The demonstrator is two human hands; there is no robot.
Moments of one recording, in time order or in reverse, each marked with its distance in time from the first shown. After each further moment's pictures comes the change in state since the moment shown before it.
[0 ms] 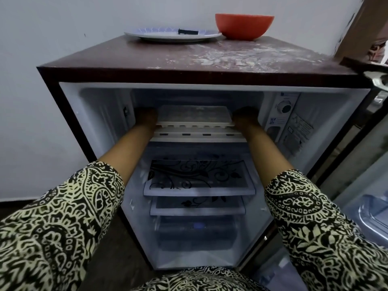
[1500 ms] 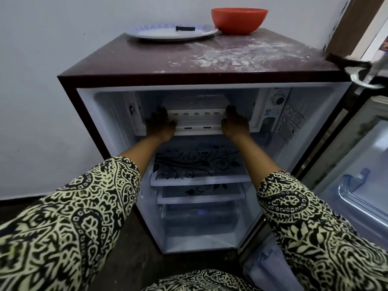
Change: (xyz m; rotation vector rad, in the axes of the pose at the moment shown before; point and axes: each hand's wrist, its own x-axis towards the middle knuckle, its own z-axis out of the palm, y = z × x) left_hand -0.024 -0.034 0.007 0.918 -0.193 0.395; right_hand -0.056 -0.014 0.016 0.010 -0.075 -0.045
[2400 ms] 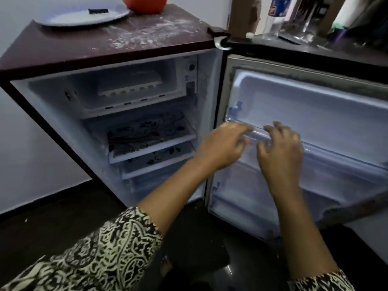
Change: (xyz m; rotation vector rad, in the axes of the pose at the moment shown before) left_hand -0.310 0.232 -0.003 -0.340 -0.176 0.958; right_hand -0.375 0.094 -0.129 -0.186 0.679 0.274
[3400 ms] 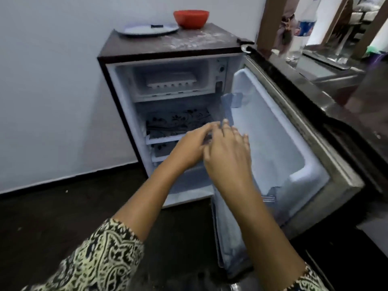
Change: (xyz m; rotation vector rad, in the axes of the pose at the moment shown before) left_hand -0.168 0.044 -0.075 -0.161 0.030 -0.370; right_hand -0.132 -0.153 -0.117 -0.031 -0.451 -0.245
